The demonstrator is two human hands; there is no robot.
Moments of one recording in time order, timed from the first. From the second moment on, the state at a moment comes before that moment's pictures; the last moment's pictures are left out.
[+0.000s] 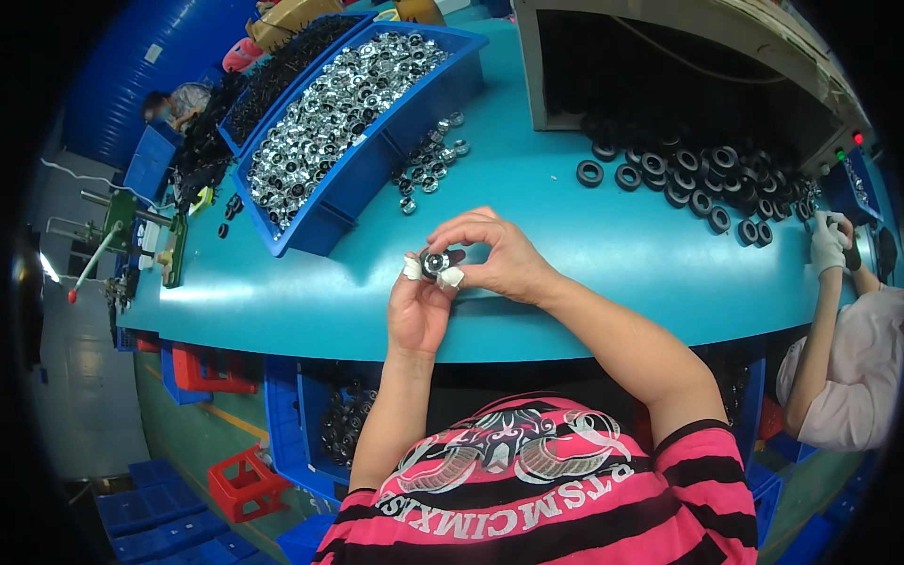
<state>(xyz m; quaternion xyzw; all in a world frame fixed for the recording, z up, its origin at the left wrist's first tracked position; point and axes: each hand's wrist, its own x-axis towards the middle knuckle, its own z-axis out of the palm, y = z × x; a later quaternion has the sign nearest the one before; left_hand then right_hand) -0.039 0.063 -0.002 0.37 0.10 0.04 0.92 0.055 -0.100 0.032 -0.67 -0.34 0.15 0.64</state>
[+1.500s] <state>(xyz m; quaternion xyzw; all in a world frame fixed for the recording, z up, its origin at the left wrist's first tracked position) -0.030 0.056 0.007 0.62 0.14 0.13 0.76 0.043 -0.094 0.016 -0.62 -0.21 0.22 0.73</state>
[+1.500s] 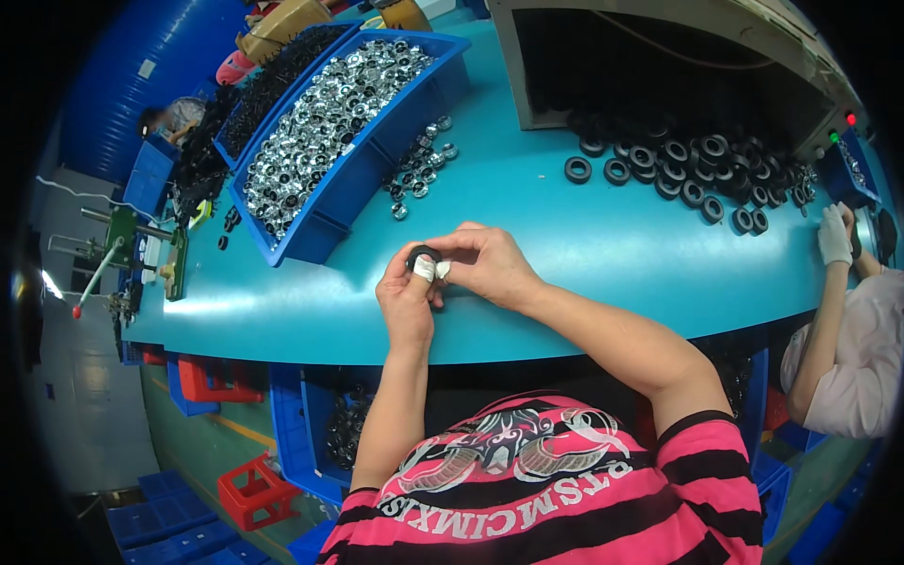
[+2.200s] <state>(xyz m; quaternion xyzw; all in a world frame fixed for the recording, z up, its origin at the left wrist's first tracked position) -0.032 0.057 0.019 0.67 0.08 0.06 0.74 0.059 -0.095 0.021 -0.55 -0.11 0.34 0.75</state>
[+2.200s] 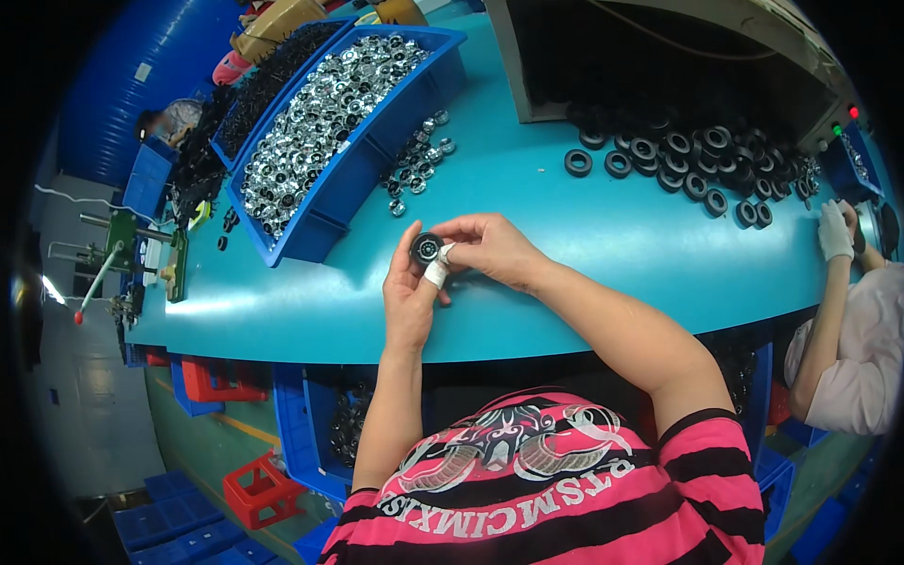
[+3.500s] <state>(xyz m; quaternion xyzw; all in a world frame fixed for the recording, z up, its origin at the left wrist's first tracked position) -0.028 0.045 0.002 0.86 0.04 0.12 0.49 0.057 -0.092 0.003 -0.67 -0.13 0.27 0.68</state>
